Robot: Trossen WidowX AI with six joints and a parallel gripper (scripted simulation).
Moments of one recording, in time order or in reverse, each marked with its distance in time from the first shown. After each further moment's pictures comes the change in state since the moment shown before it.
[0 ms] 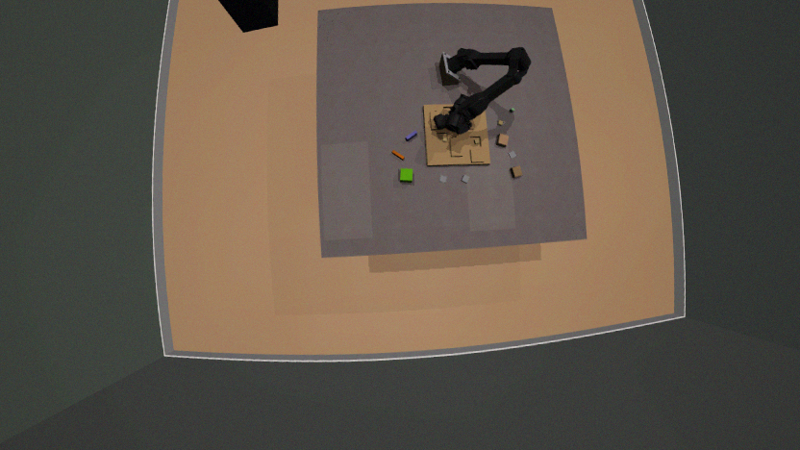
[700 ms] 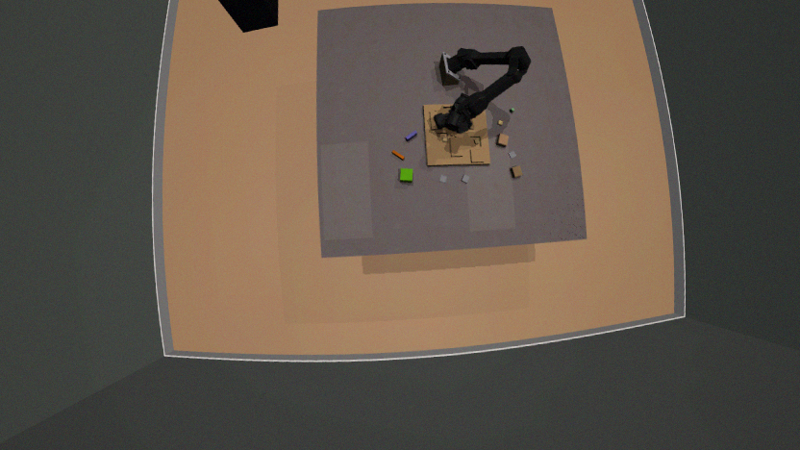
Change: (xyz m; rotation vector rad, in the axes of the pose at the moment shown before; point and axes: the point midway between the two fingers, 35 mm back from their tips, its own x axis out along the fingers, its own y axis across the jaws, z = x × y) arm -0.006 0.001 -0.001 0.008 0.002 0.005
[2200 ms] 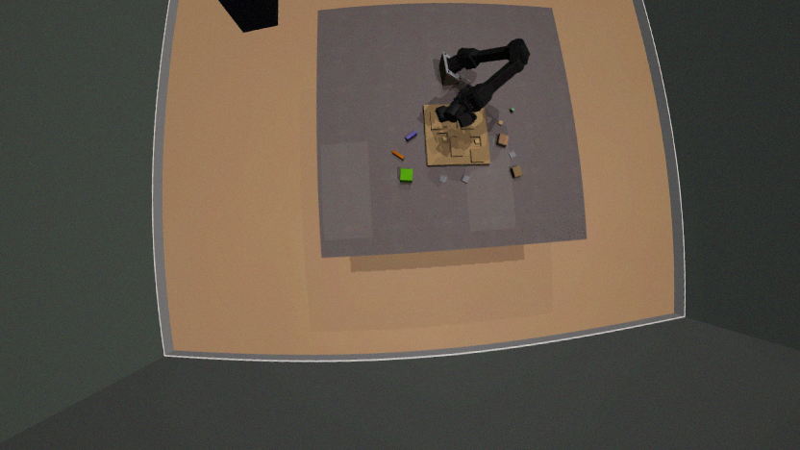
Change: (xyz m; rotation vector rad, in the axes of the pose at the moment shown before) arm -0.074 -0.001 -0.001 0.006 -0.001 0.000
